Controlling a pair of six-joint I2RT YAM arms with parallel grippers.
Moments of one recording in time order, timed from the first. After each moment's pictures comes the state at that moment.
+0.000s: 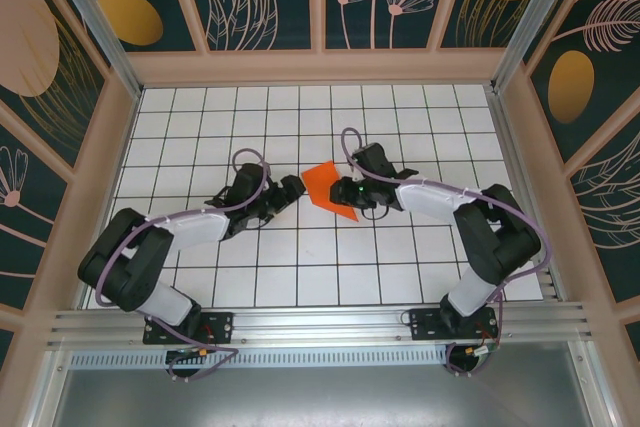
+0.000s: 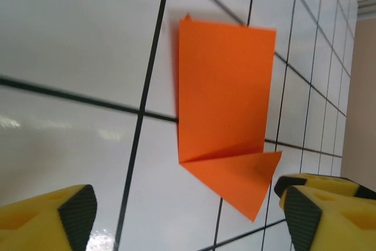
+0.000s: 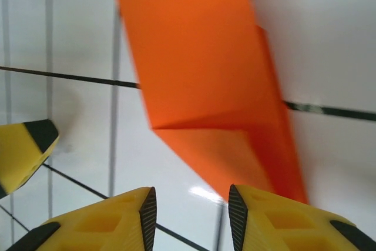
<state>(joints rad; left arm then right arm) -0.56 1.54 0.62 0.22 0.22 -1.09 0.59 1.65 0.90 -0.20 -0.30 0.64</state>
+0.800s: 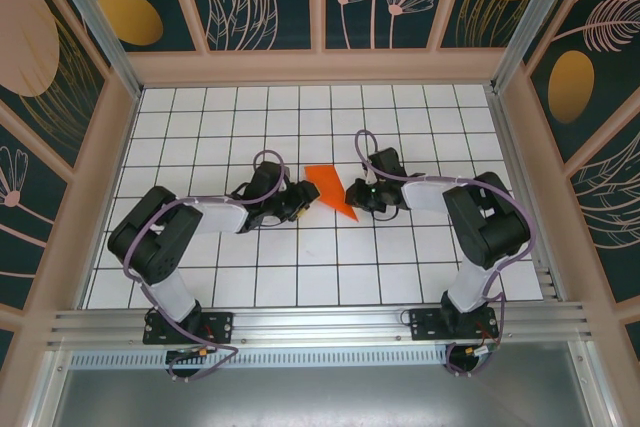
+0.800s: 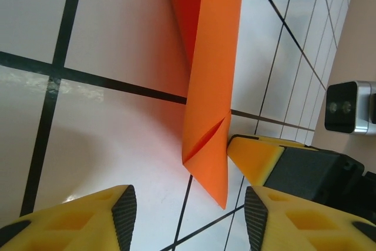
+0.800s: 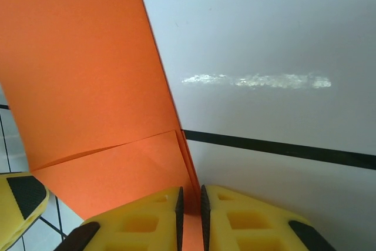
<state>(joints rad) -0.60 1.73 0.71 0.32 0.36 -1.23 0.48 1.75 0.83 -0.06 -0.38 0.66</state>
